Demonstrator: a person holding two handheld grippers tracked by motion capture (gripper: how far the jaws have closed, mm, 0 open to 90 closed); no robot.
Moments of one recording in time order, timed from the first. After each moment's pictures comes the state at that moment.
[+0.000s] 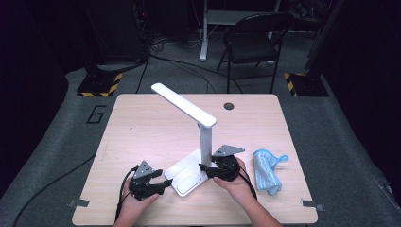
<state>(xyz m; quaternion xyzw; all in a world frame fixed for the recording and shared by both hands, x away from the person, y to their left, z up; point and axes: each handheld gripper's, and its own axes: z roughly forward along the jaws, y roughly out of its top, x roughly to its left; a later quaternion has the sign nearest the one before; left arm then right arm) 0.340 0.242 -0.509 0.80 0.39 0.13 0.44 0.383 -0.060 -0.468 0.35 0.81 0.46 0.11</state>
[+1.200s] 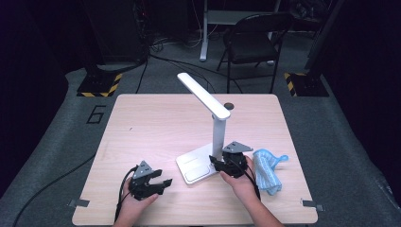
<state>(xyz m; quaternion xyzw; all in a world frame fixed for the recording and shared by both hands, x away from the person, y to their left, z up) 0.340 0.244 -0.508 0.80 0.39 0.13 0.44 0.392 -0.082 -0.468 0.40 0.78 0.44 0.18</state>
